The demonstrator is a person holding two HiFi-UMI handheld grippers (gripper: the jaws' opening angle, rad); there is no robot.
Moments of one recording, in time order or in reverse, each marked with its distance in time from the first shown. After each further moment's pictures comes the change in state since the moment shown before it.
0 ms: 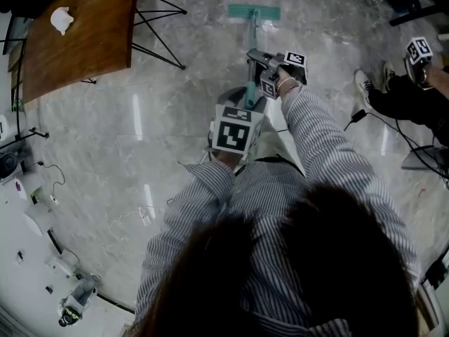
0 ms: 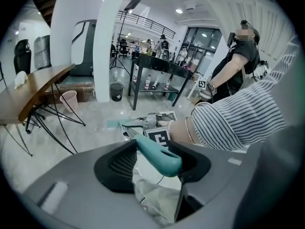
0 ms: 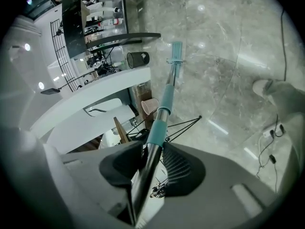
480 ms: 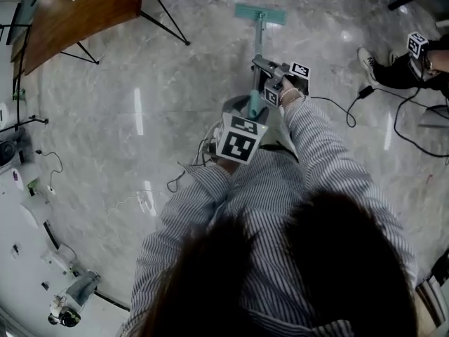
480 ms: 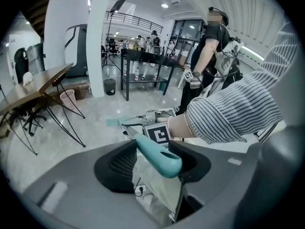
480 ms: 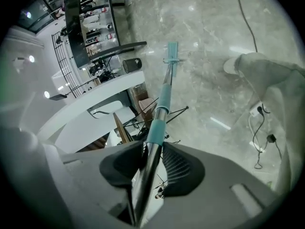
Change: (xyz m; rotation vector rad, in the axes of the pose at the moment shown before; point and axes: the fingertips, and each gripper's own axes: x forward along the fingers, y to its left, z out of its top) left arm -0.090 -0.076 -0.191 0.134 0.044 -0.028; right arm -0.088 -0.149 -0.130 0.055 -0.054 0.075
